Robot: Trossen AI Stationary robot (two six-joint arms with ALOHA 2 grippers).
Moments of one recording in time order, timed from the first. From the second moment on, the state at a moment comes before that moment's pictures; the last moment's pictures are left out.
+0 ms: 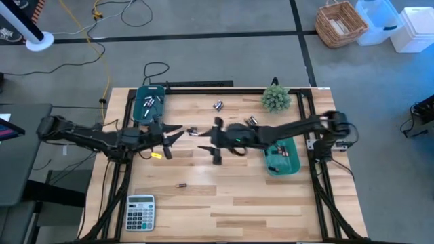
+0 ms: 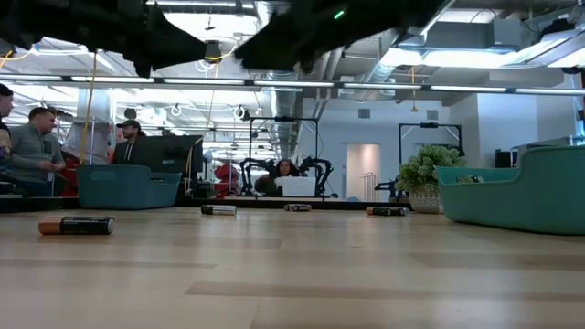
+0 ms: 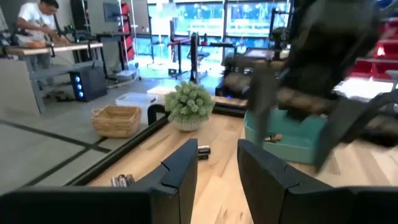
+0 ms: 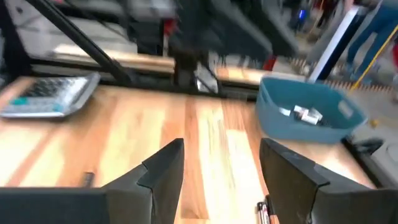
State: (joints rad) left arm -0.13 0.76 0.34 0.46 -0.57 0.00; right arm 0.03 1.76 1.18 0.30 0.13 -0.12
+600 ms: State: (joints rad) left arm -0.14 0.51 0.28 0.28 -0.58 0.00; right arm -0.18 2.21 1.50 0.09 -0.09 -0.05
